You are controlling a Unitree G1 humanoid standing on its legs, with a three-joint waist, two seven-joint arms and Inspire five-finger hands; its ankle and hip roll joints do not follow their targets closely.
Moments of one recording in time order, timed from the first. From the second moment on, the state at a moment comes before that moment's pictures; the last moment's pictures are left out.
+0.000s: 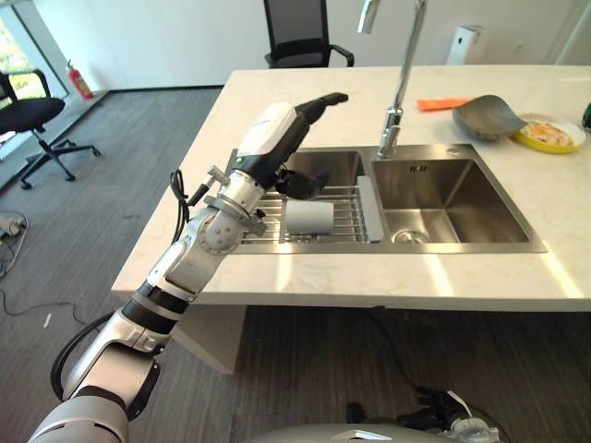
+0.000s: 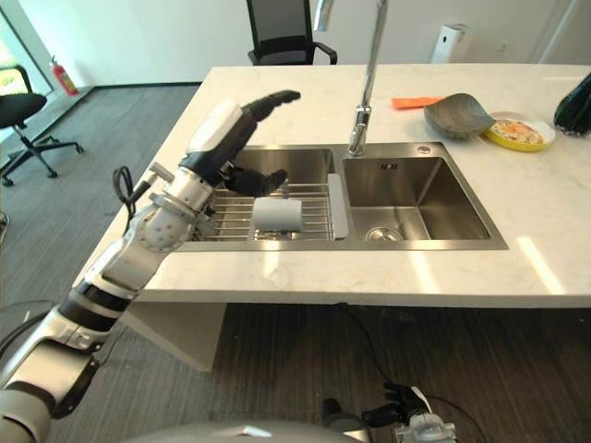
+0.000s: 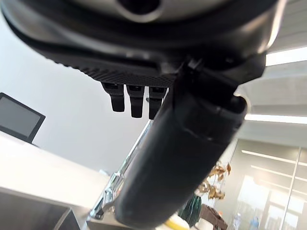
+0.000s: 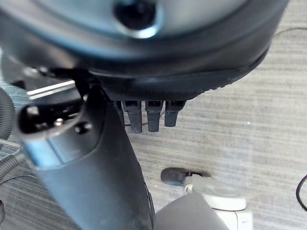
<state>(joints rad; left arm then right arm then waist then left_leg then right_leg) -0.60 0.56 -0.42 0.03 0.27 -0.10 0.06 0.02 -0.32 0.22 1.21 0.15 -0.07 0.01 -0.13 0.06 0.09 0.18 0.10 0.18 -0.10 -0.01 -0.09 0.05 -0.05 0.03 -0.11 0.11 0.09</state>
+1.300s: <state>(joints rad) -0.75 0.39 -0.63 0.68 0.59 0.09 -0.01 0.04 -0.32 0.22 1.27 0.14 -0.03 0.03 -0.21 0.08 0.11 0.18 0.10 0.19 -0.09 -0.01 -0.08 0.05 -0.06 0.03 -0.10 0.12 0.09</state>
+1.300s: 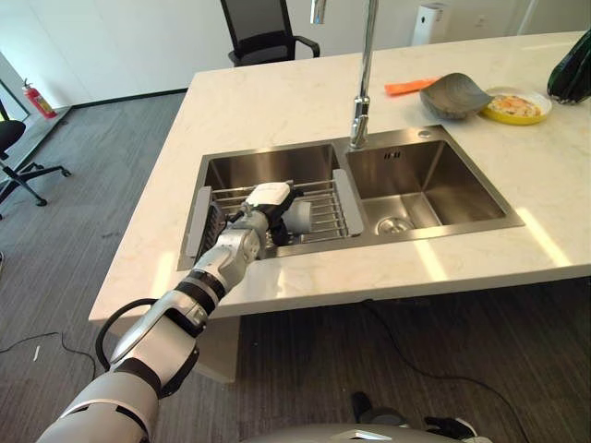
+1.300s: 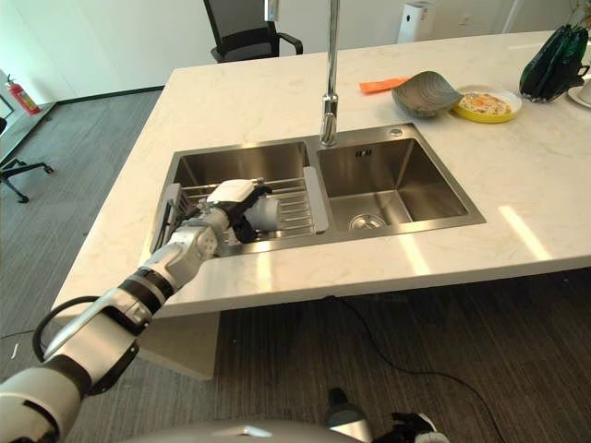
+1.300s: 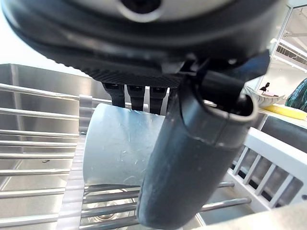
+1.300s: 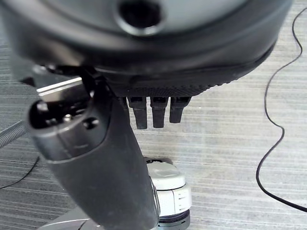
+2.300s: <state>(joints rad) -0.61 0.39 -0.15 0.11 -0.03 -0.04 0.38 0.04 -0.32 0.22 1.28 0.11 -0.03 0.00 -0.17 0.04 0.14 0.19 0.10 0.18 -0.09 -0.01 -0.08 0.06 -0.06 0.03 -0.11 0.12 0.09</state>
